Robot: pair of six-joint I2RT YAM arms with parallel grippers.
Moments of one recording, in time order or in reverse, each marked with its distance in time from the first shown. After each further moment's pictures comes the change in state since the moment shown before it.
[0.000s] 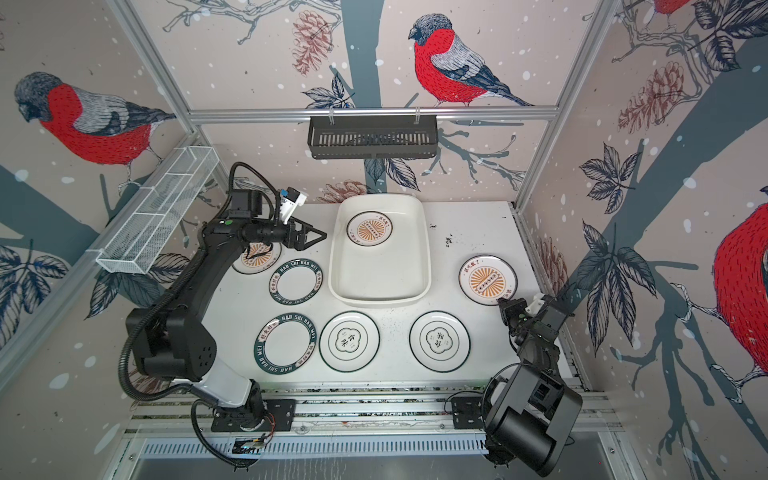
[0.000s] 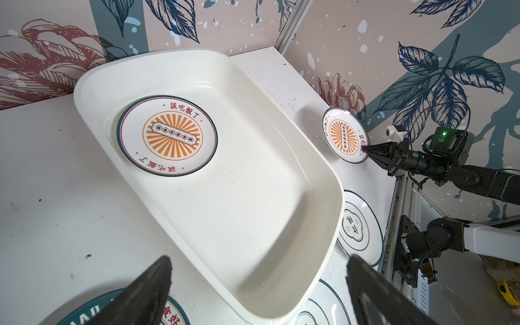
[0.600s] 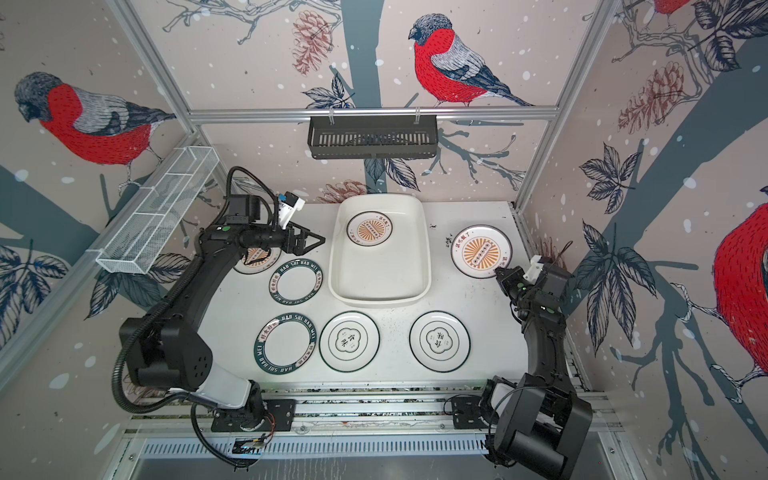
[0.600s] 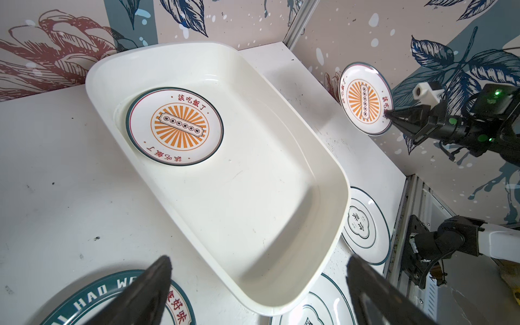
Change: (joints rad) left arm 0.000 -0.060 -0.071 0.016 -0.041 -0.006; right arm 0.233 -0.011 0.329 -0.176 0.079 -0.042
